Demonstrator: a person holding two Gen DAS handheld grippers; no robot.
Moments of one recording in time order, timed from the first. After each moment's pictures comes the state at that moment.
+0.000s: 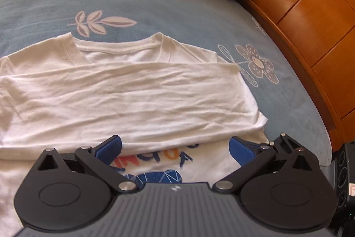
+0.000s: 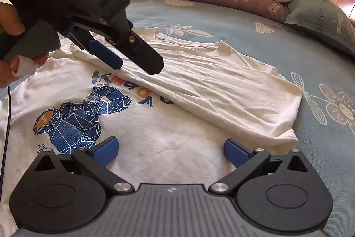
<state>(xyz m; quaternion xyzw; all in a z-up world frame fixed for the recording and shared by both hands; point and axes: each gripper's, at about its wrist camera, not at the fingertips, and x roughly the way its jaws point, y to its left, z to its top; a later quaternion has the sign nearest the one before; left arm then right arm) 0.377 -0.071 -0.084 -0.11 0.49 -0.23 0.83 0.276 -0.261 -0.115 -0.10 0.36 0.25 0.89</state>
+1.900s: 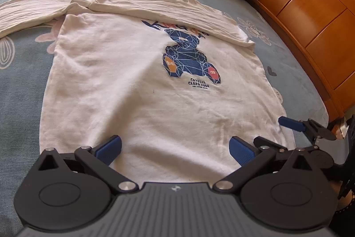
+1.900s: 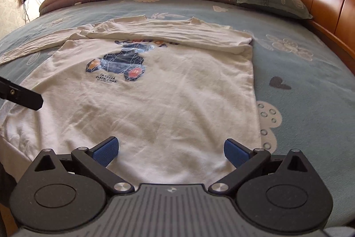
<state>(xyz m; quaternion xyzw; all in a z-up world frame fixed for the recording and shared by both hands) 0.133 0.010 -0.090 -0.12 0.47 -0.17 0.86 0.099 -0.261 -0.111 -0.06 0.35 0.12 0.93</state>
